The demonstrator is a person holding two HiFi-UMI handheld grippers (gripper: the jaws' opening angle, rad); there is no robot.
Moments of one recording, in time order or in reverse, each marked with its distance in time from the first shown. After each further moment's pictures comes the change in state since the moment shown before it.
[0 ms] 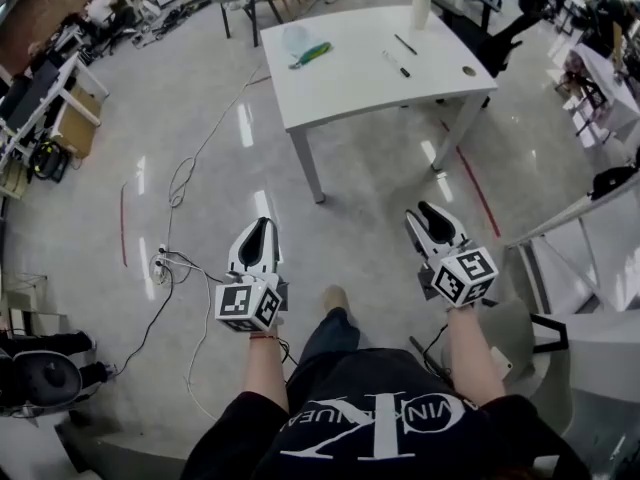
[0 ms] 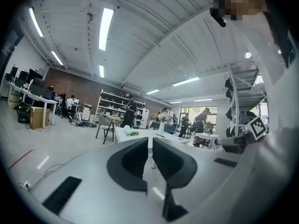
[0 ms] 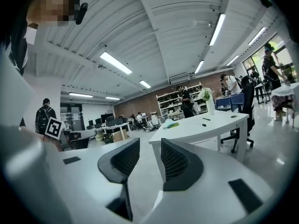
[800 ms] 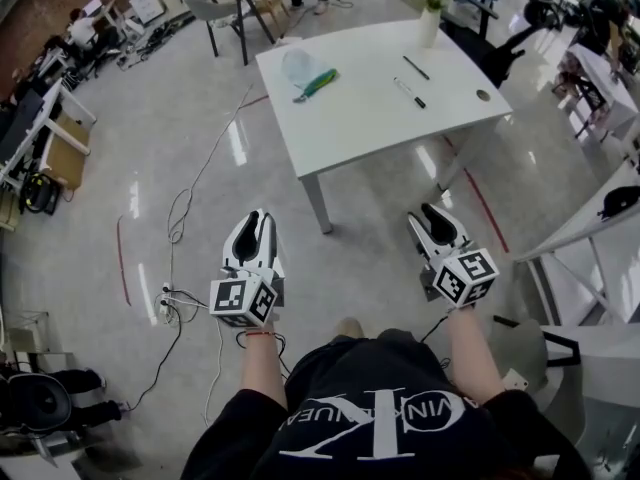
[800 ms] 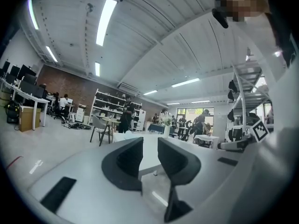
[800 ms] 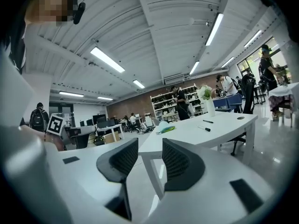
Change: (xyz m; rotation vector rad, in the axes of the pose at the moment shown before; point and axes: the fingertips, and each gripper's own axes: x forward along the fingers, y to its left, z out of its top) left arm 0.138 0.104 0.030 0.011 -0.016 -0.066; right arm 0.136 -0.044 0.021 0.014 -0.014 -0.081
